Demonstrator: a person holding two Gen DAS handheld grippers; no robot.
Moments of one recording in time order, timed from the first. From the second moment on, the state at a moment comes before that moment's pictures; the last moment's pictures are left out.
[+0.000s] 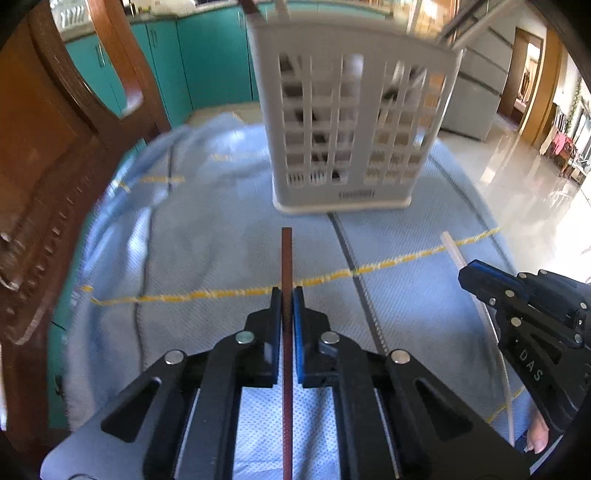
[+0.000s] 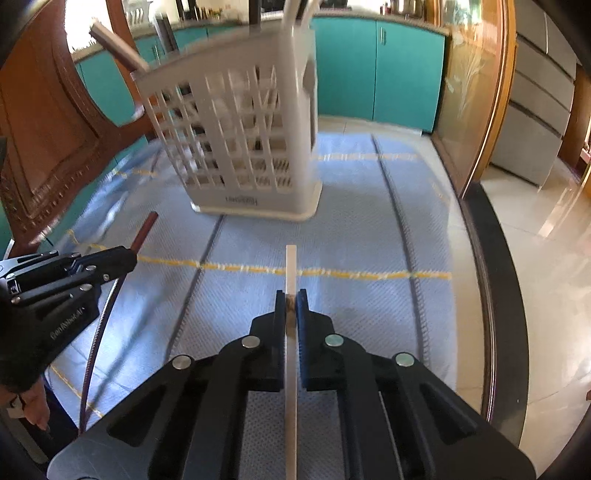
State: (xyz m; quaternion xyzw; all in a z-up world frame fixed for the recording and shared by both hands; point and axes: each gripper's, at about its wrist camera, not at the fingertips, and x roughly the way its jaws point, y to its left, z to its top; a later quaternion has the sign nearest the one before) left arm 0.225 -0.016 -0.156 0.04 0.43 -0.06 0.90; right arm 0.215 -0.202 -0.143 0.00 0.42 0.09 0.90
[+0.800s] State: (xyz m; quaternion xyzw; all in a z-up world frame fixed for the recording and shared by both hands) left arm 0.157 0.010 0.046 -0.02 0.22 -0.13 0.97; right arm 0.166 -0.253 0.043 0.08 0.20 0.16 0.96
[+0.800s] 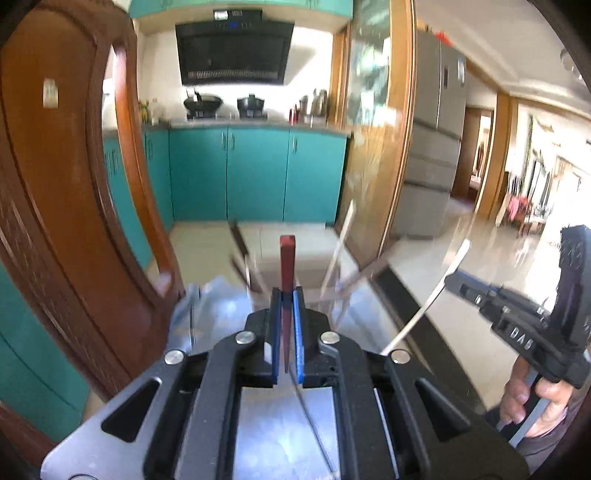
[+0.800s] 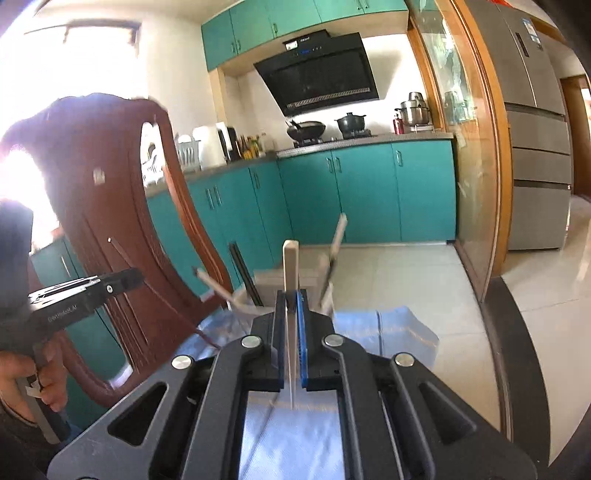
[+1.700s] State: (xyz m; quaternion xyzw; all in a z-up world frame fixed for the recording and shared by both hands) left arm 0.264 0.024 0.089 -0.14 0.11 -0.08 0.98; right arm 0.271 -0.234 0.094 0.13 0.11 0.13 0.98
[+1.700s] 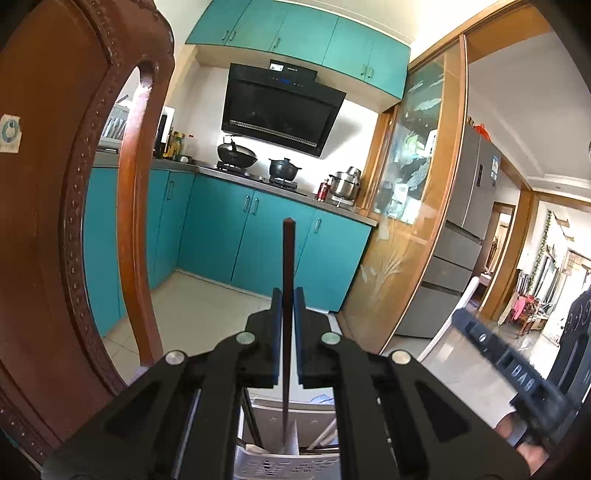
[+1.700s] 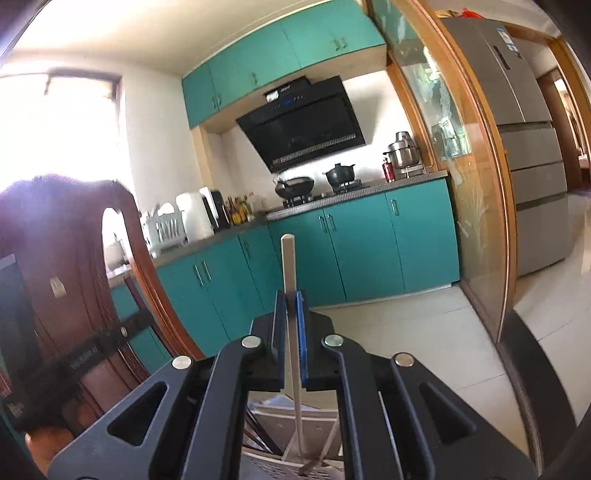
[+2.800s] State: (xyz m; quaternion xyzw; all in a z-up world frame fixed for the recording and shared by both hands) left arm 0.140 -0.015 0.023 0.01 0.18 -0.05 0.98; right arm 0.114 -0.264 0.020 0.09 0.12 0.09 0.98
